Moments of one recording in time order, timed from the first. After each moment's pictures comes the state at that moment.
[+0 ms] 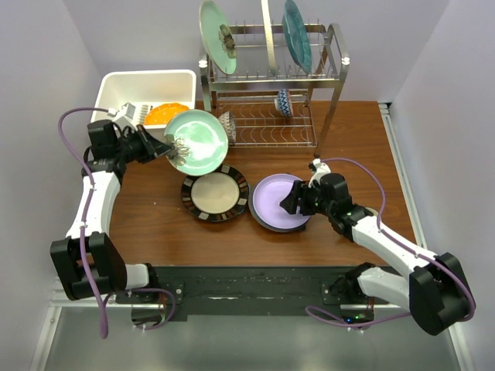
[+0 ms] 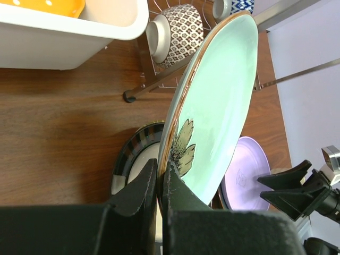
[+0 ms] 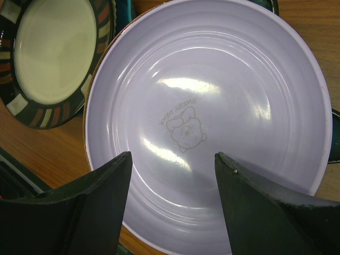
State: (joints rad) left arm 0.21 1.32 1.05 -0.25 0.70 -0.41; right arm 0.46 1.09 0.52 -0.01 -0.20 0.48
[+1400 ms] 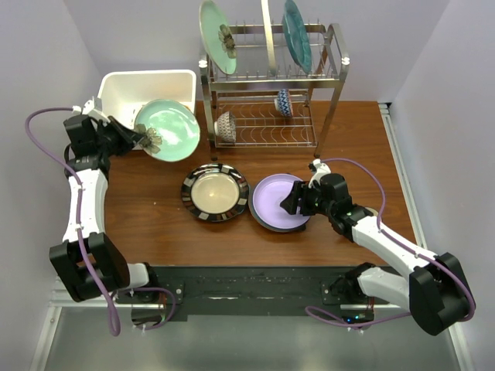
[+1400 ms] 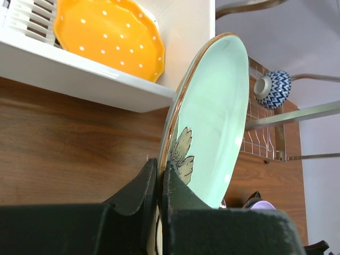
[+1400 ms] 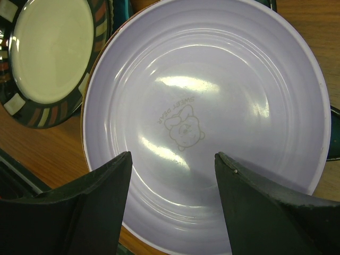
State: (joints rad) left arm 0.33 1.32 1.13 -0.26 0.50 -0.49; right arm 0.46 1.09 0.52 -0.02 -0.20 0.48
